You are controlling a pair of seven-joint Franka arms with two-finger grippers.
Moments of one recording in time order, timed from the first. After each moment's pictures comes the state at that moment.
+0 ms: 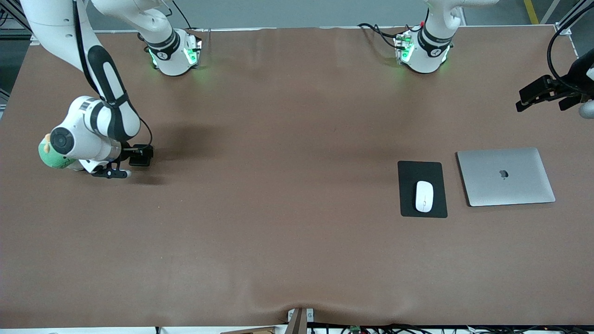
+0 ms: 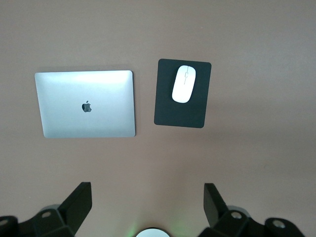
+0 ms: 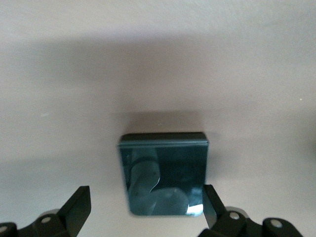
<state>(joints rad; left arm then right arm) -0.07 -0.03 0.05 -1.54 -0.01 1.46 -0.04 0.32 0.34 -0.46 -2.25 0.22 2.21 -0.24</state>
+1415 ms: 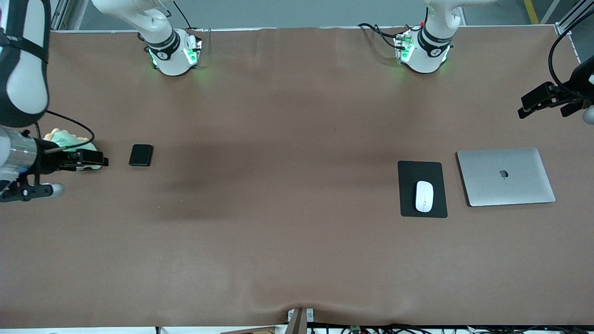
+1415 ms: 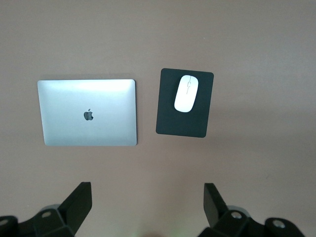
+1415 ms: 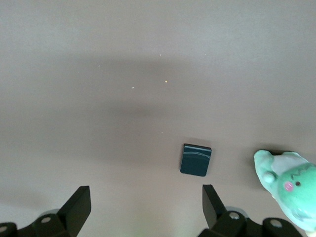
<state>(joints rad) 0.03 -0.03 -0.03 -1.56 -0.01 1.51 -0.04 0.25 0.33 -0.39 -1.38 0.22 1.46 -0.24</state>
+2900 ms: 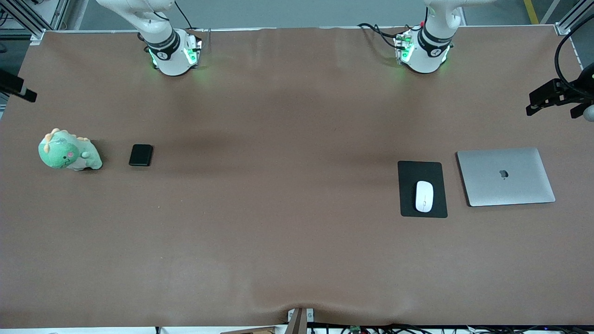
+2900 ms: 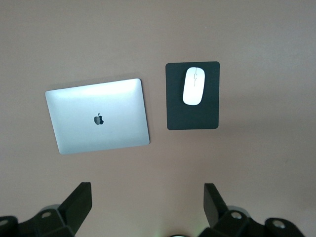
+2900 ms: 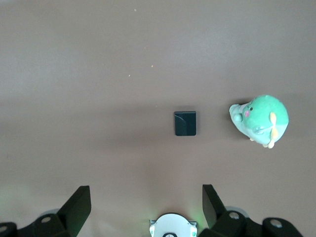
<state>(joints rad) 0.05 -0.03 -0.03 -1.57 0.01 1.50 0.11 -0.09 -0.01 -0.08 -1.41 0.13 1.28 -0.07</state>
